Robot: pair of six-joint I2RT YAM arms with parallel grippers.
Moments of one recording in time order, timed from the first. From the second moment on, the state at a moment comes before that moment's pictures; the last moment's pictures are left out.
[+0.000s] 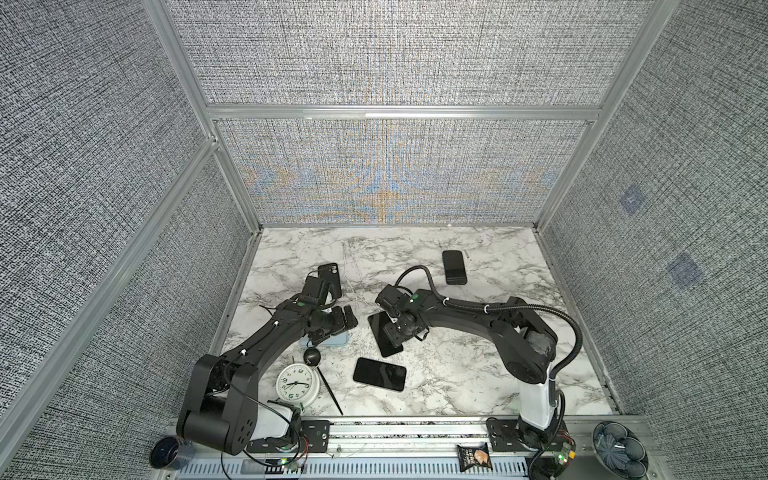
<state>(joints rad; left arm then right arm) -0.31 1.36 0.77 -0.58 0.29 -0.60 0.91 1.98 1.39 -0.74 0.10 0.32</state>
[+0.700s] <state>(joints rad) -0.31 1.34 0.77 -0.58 0.31 -0.62 0.99 1.97 1.40 -0.72 0.08 0.53</state>
